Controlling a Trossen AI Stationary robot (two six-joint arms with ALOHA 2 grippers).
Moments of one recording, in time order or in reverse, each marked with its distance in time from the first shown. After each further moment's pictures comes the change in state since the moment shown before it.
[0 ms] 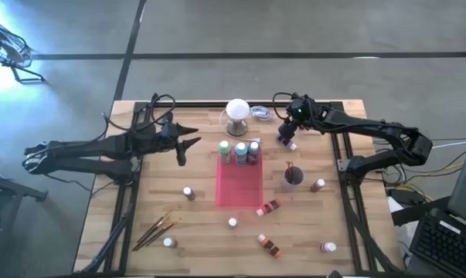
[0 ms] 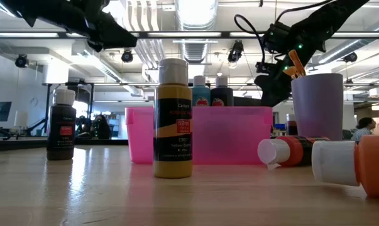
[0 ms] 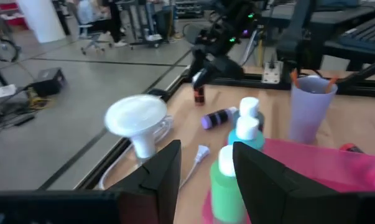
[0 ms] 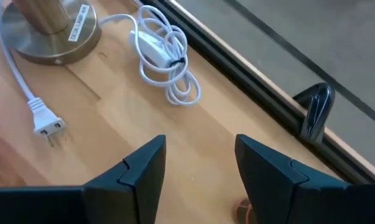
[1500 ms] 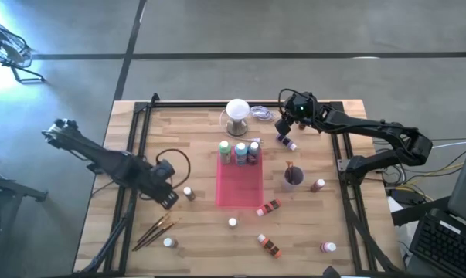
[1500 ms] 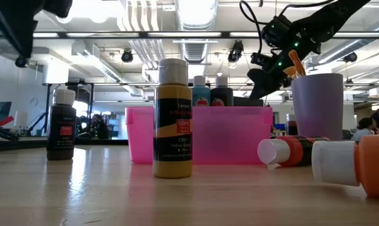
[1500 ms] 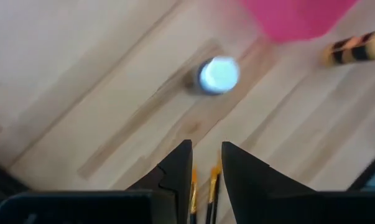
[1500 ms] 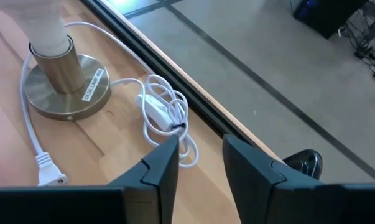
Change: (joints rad) left arm -0.673 0.351 0.469 -1.205 0.040 -1.343; right arm 0.001 0.000 -0.012 0.221 -0.004 -0.114
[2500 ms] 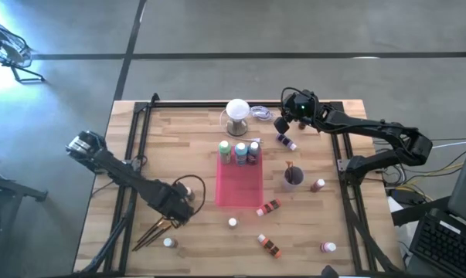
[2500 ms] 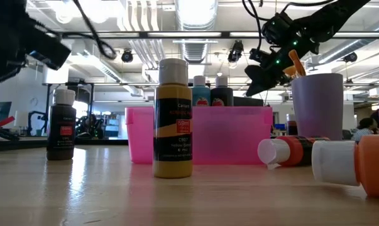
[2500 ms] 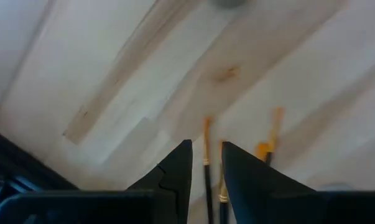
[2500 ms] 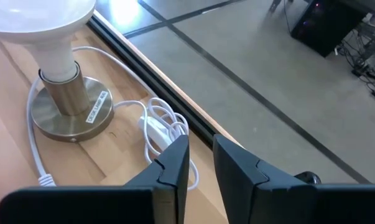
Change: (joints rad) left arm -0.040 0.404 -0.042 0.081 0.193 0.017; right arm 0.000 0.000 0.000 0.076 -0.010 -0.025
